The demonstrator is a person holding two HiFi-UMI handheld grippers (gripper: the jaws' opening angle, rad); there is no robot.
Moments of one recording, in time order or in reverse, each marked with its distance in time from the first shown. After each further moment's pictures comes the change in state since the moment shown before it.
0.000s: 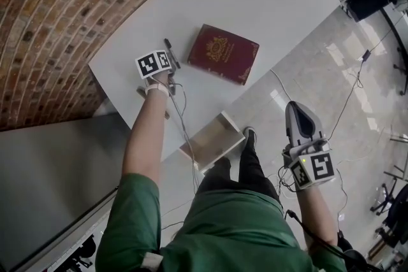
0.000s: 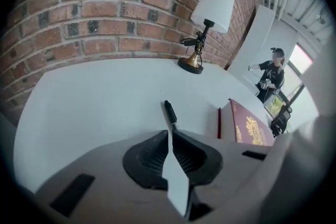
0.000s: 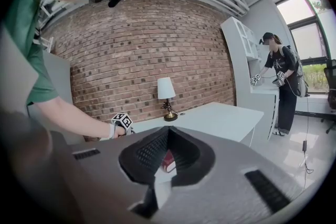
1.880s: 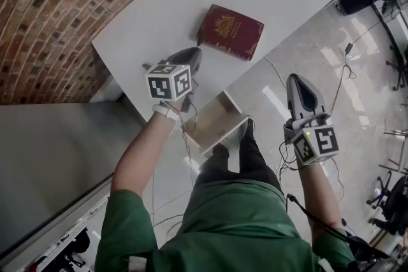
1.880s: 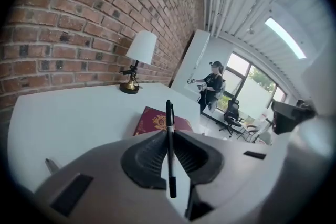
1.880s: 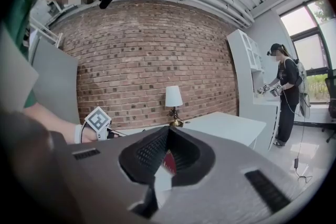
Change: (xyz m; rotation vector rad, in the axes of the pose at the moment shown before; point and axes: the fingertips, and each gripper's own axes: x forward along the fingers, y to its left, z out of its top) left arm -0.173 -0.128 -0.055 0.280 -0.220 -0.461; right arm -0.019 0.060 0.022 -0.064 -0.086 -0.004
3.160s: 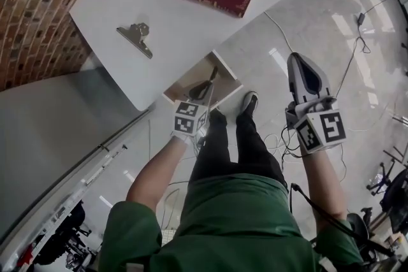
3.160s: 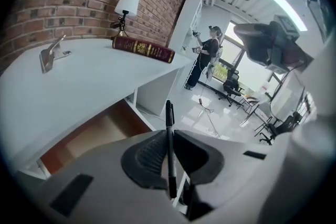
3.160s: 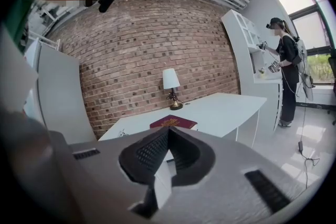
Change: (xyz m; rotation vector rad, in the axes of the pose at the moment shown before) left arm 0.012 -0.074 -0.292 0.074 0.257 0.040; right arm -0.015 -0.045 -0.104 0.091 0.111 0.075
